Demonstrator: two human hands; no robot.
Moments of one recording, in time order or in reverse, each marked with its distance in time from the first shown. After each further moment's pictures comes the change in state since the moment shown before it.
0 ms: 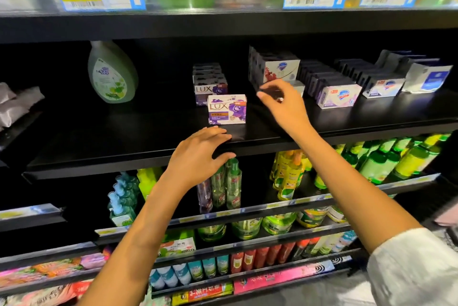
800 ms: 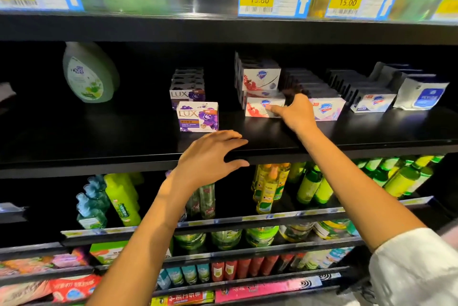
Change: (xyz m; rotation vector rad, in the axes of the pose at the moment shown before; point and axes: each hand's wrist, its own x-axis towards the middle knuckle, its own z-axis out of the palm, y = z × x) left_hand 0.058 0.076 0.024 -0.003 -0.090 0.025; right_hand 0.046 0.062 -0.066 -0.197 -0.007 0.323
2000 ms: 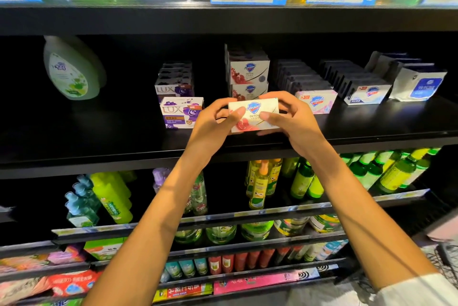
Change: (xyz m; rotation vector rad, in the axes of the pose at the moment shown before) left_hand 0.049 0.035 -0.001 -1.116 0.296 -0.363; right_hand -0.062 0.007 -0.037 0.740 -0.438 -0.122
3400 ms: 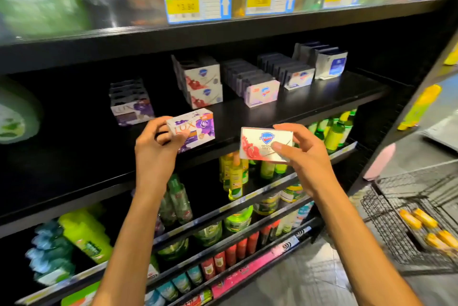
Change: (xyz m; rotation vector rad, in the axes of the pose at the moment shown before) left_hand -0.036 -0.010 -0.047 0.025 0.116 0.179; right_hand -0.148 -0.001 0.012 0.040 0.553 -0.061
